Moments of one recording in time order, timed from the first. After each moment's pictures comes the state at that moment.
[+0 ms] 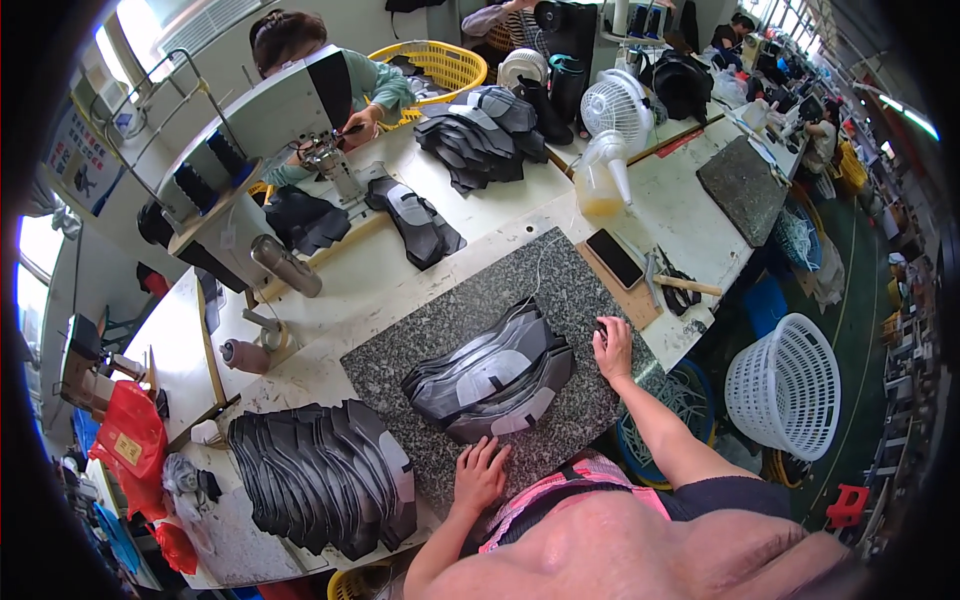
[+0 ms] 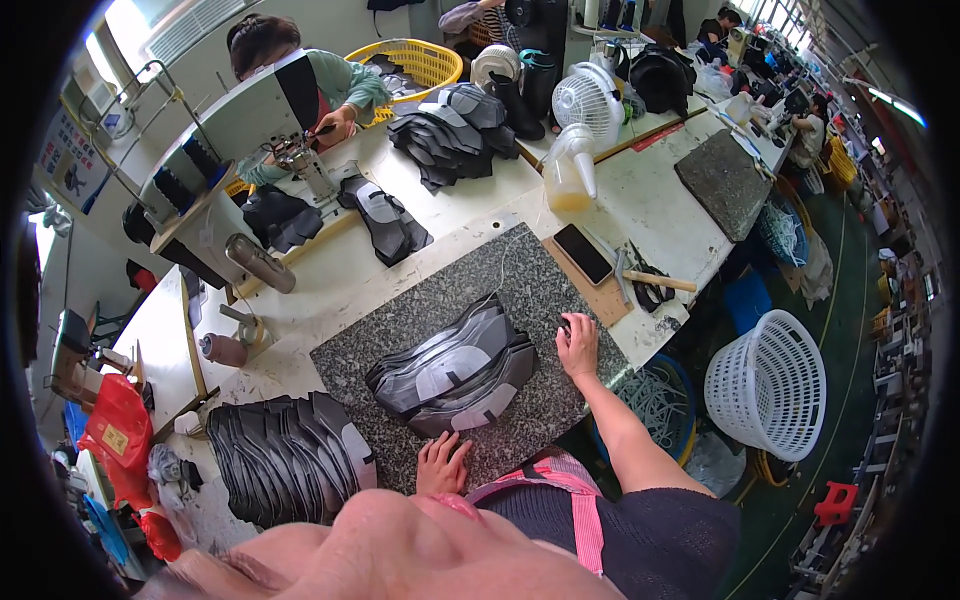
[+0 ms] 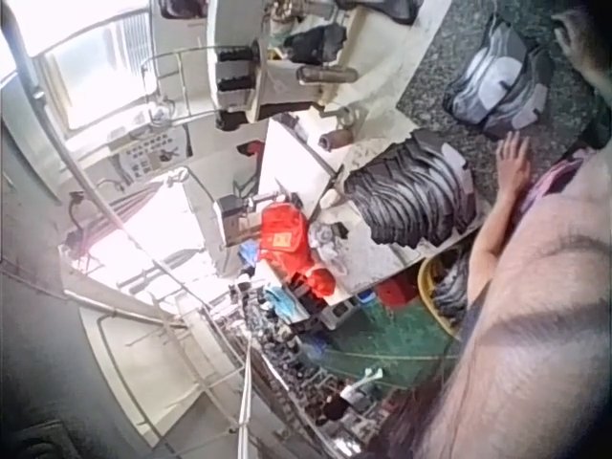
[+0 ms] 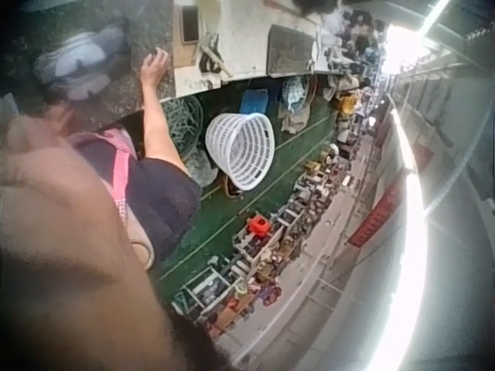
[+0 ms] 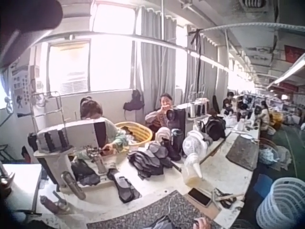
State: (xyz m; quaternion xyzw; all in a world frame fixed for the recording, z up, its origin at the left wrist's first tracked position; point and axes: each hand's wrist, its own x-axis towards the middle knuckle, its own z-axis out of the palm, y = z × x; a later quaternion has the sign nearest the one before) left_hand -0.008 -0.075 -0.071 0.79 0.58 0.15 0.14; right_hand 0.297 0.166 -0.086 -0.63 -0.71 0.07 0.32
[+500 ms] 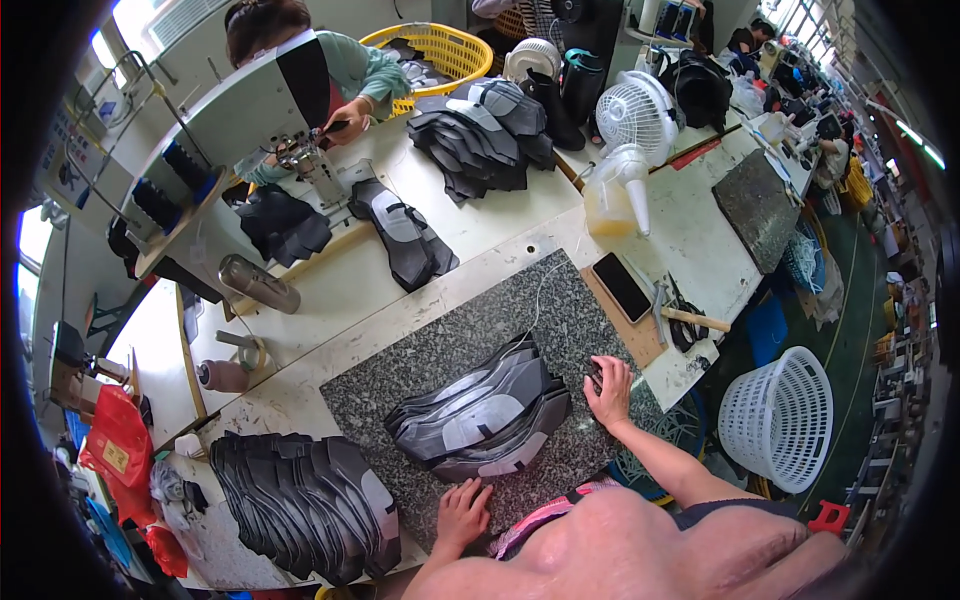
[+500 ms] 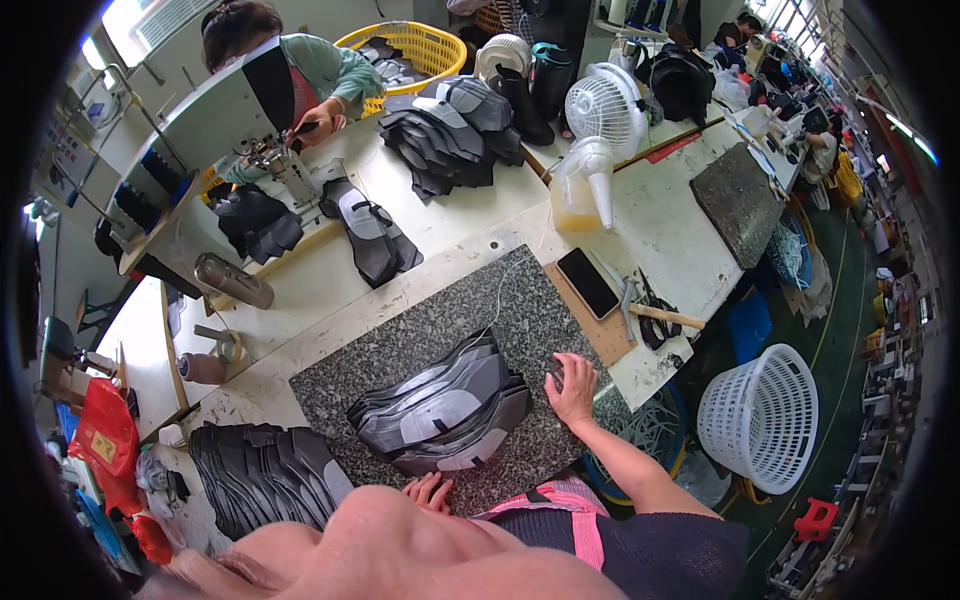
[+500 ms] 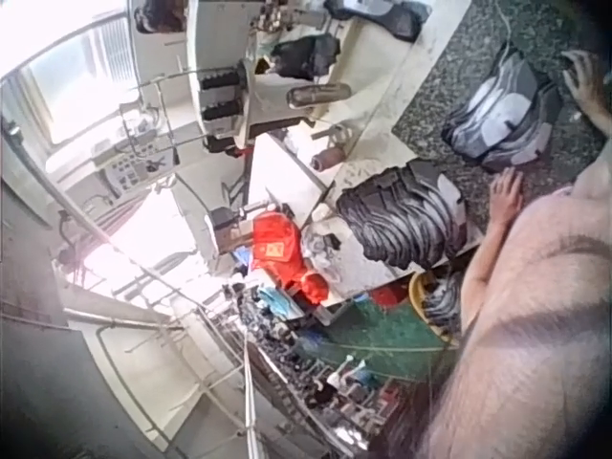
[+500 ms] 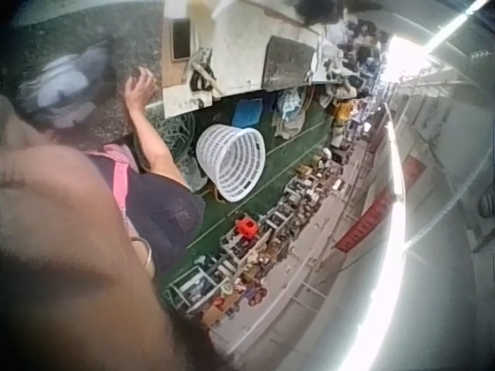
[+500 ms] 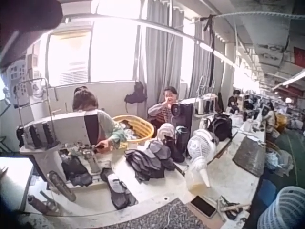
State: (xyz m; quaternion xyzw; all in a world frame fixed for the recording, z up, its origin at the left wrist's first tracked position) left_hand -0.011 -0.080 -0.078 0.76 0.61 0.15 0.16; right_hand 0.291 0.165 -0.067 -0.64 -0.73 0.09 0.23
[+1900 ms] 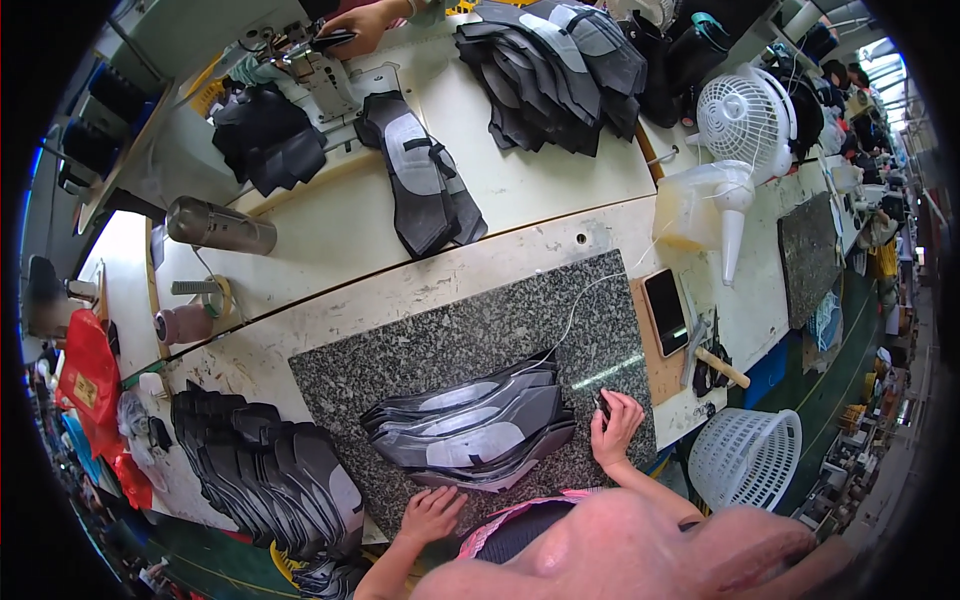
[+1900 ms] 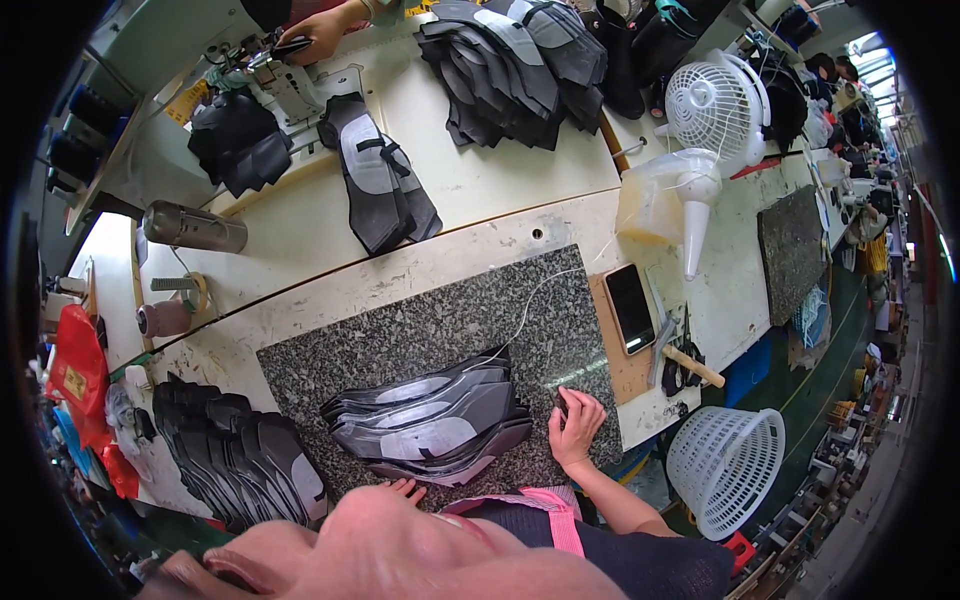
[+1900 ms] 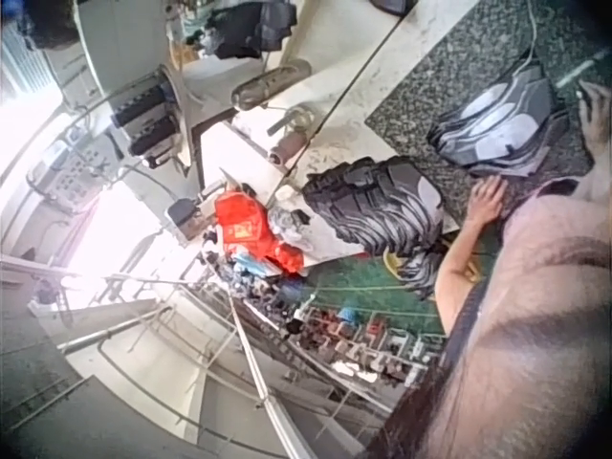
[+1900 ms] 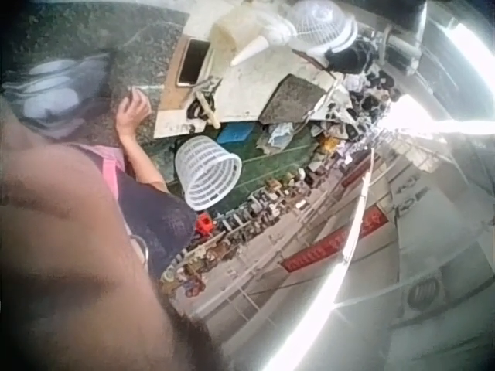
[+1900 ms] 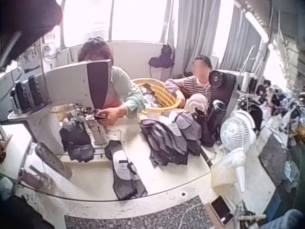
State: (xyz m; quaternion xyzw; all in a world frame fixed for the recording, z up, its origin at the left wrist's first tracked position) left_hand -0.013 -0.108 -0.100 0.79 0.58 0.04 0.18; right_hand 0.296 0.165 -0.070 -0.61 -0.77 0.12 0.15
